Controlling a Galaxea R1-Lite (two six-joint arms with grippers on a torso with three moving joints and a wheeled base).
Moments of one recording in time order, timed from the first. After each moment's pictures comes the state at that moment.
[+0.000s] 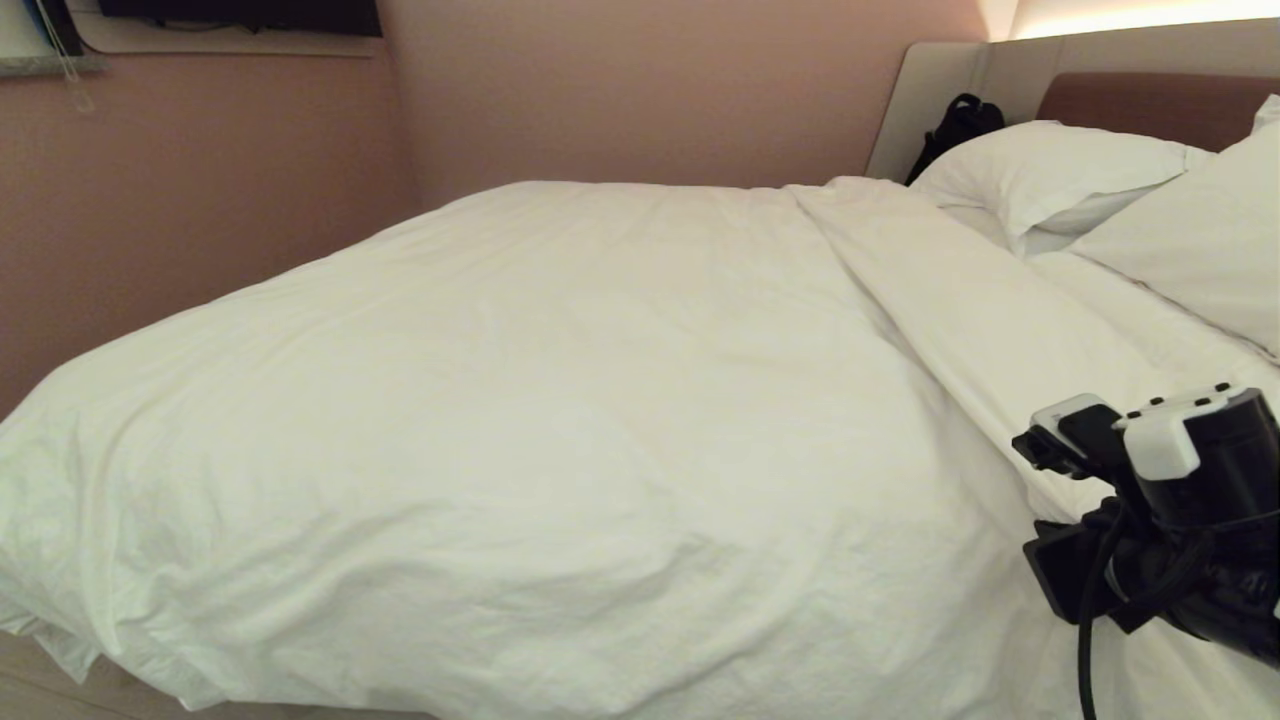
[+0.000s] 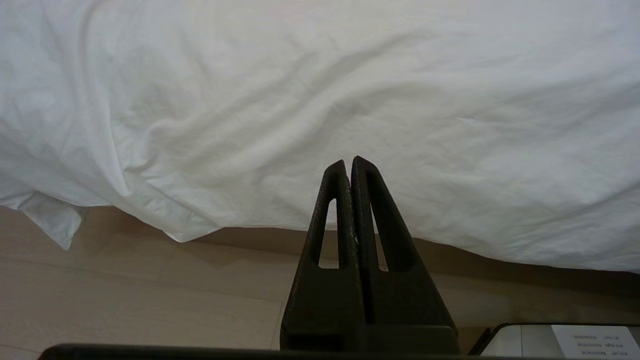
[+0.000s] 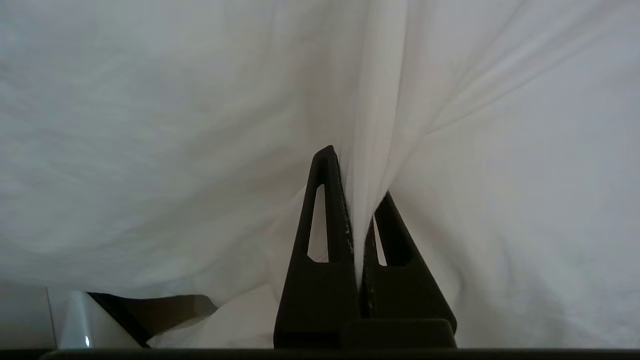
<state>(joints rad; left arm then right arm) 0.00 0.00 -0.04 0.10 0.00 0.03 0.50 1.40 -0.71 0.03 -0.54 -0.05</state>
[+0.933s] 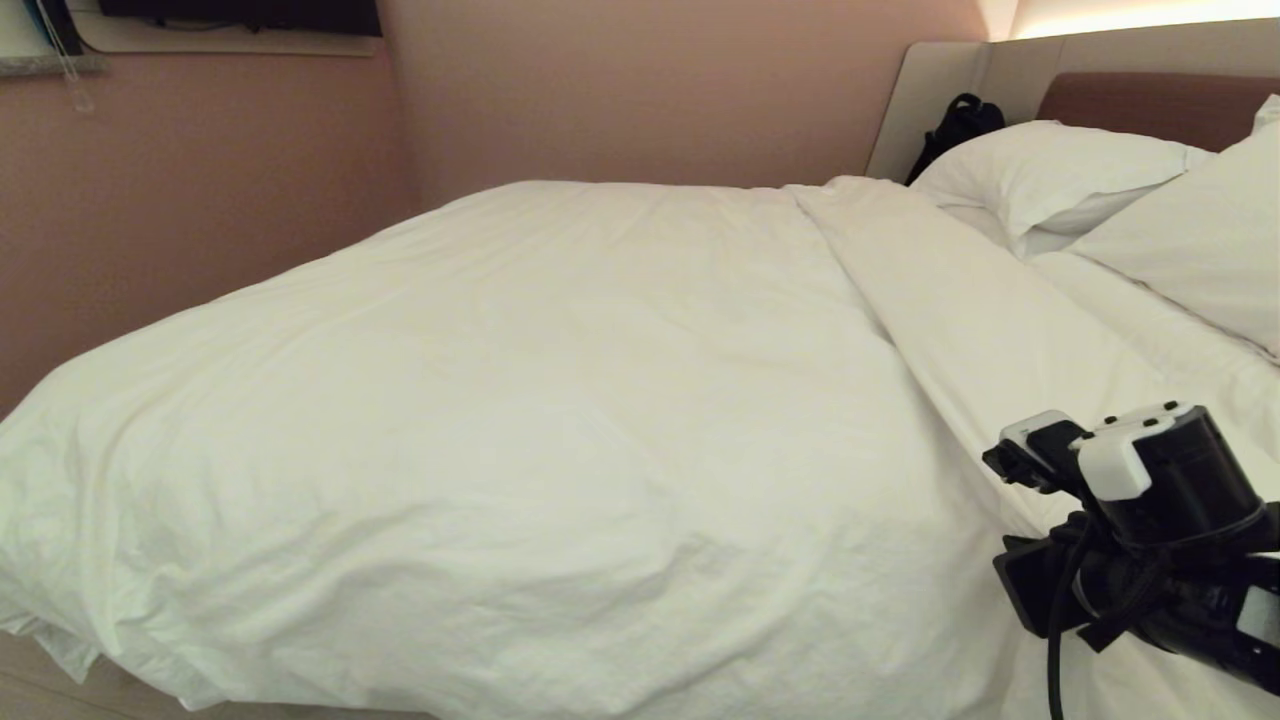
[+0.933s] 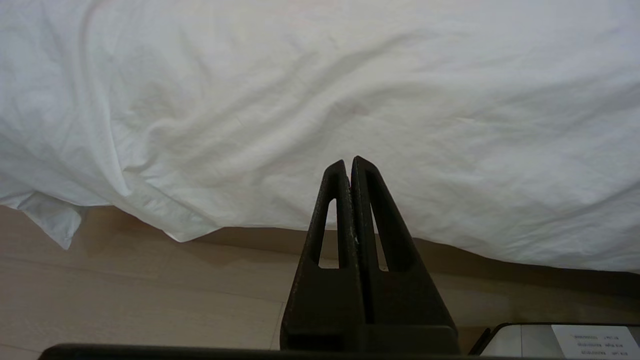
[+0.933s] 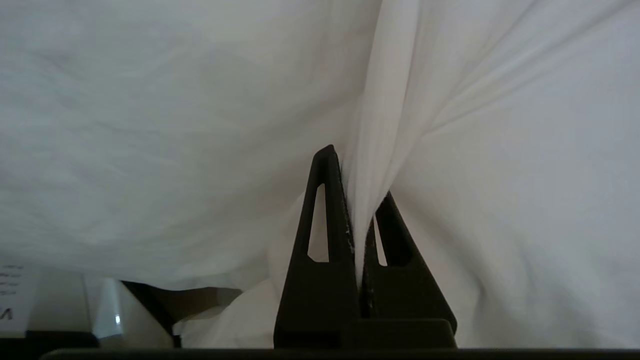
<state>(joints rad) 0.00 0.00 -0.04 0.10 0.00 0.03 0.55 1.45 -0.69 0.02 -0.50 0.02</state>
